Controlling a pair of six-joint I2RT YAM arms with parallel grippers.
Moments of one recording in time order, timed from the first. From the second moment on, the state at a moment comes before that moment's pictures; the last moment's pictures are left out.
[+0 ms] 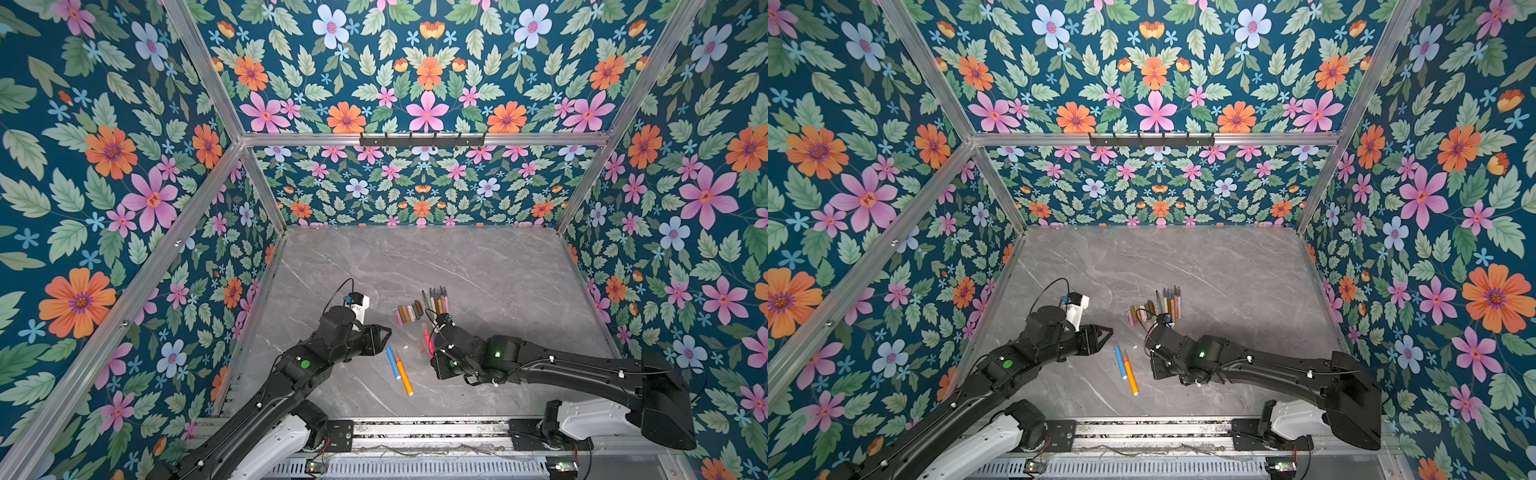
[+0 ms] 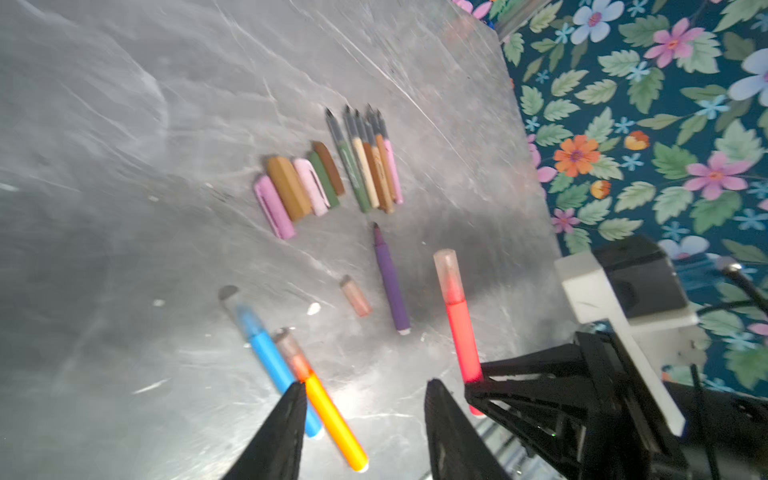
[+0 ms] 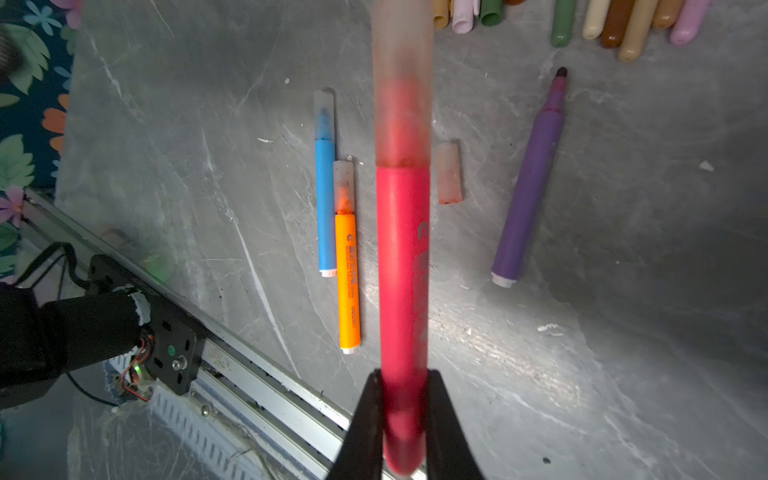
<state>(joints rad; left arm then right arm) -0.67 0.77 0.58 -0.42 0.24 -0.69 1.12 1.29 0.85 -0.53 0.07 0.84</state>
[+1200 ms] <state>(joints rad) -0.83 1.04 0.54 0.04 0.32 -0.91 1.15 1.17 0.74 -0.36 -0.05 0.85</state>
